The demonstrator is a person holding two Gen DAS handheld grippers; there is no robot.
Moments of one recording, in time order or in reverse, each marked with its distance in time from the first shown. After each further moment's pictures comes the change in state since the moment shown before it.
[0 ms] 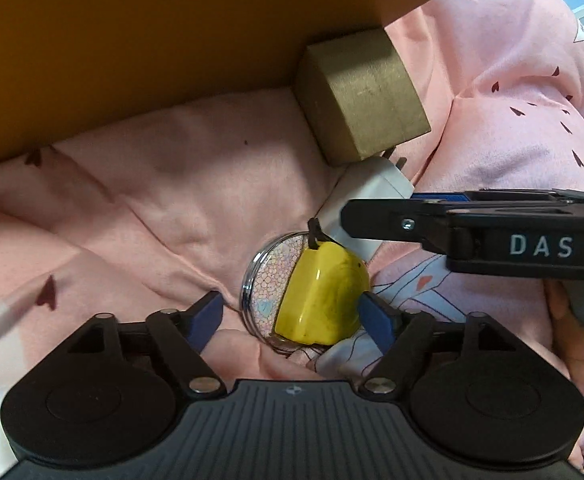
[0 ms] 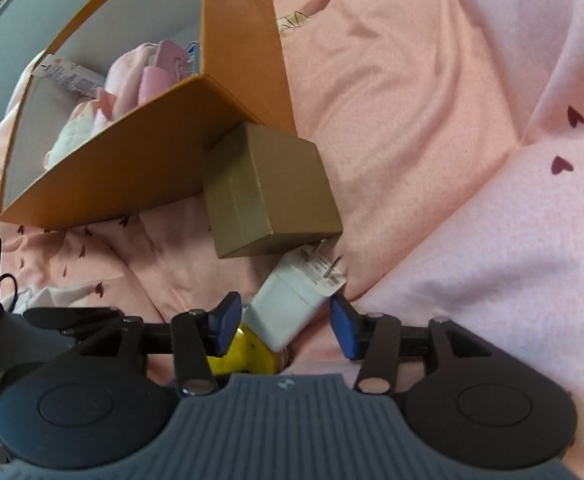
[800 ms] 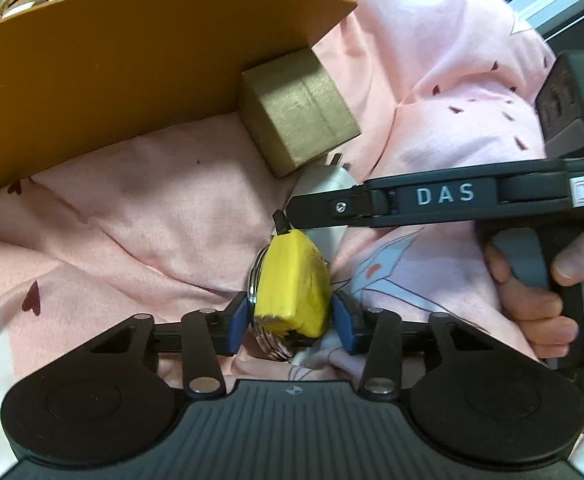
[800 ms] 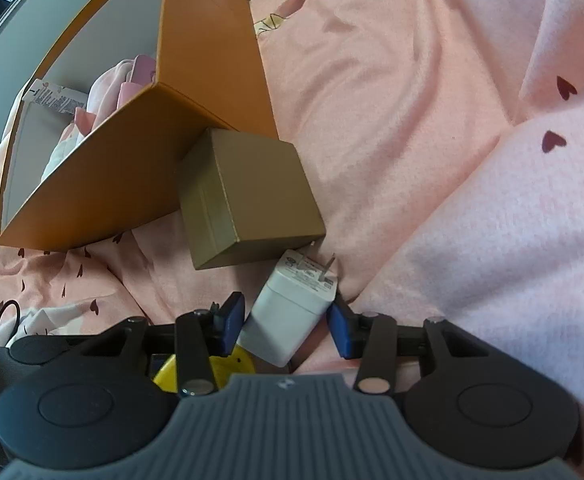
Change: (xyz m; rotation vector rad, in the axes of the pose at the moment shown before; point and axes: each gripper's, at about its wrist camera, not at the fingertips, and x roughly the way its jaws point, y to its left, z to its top) left arm -0.037 -0.010 -0.021 0.096 -0.109 -0.075; right arm 0.003 -0.009 -0.004 0.070 -0.025 0.045
